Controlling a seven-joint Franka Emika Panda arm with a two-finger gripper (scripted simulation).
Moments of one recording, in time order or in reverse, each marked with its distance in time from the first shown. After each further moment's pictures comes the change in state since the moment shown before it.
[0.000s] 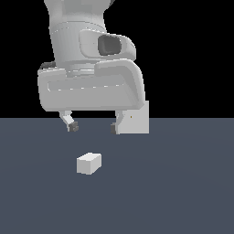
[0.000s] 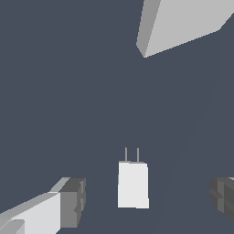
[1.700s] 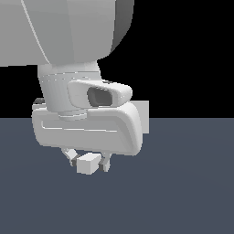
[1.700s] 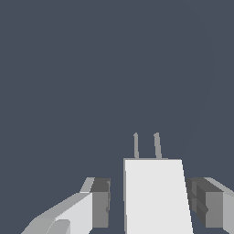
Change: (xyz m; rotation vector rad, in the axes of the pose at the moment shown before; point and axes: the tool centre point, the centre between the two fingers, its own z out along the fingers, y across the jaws) arm -0.026 -0.003 0.062 -0.014 0.035 0.037
